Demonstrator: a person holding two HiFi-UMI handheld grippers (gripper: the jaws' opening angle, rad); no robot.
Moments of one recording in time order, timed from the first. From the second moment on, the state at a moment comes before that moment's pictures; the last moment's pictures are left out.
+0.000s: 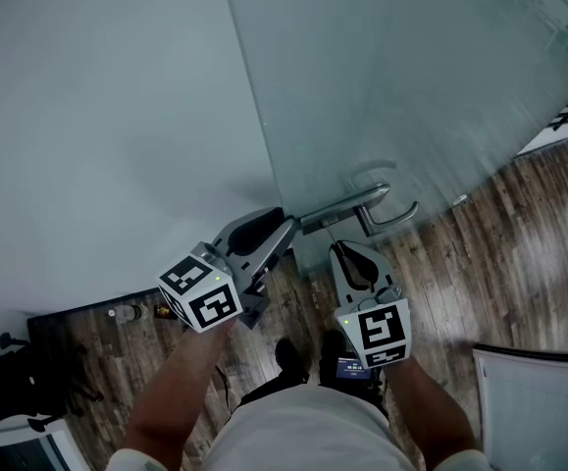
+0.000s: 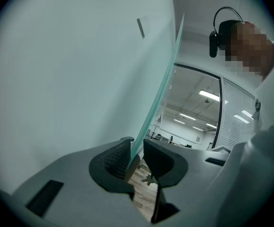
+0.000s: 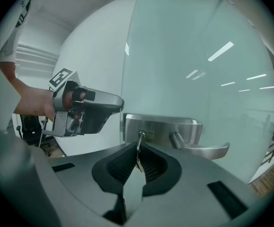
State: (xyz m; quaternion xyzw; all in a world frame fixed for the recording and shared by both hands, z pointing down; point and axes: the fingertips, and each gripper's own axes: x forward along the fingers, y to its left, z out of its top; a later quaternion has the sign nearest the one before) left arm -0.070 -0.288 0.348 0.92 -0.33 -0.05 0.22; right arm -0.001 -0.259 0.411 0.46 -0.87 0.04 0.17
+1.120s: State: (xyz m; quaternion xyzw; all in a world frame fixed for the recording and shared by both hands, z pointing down) left arm -0.071 -0.288 0.347 0.91 -0.34 -0.08 0.23; right arm -0.005 -0.264 0.409 0.46 -0.86 0.05 0.22
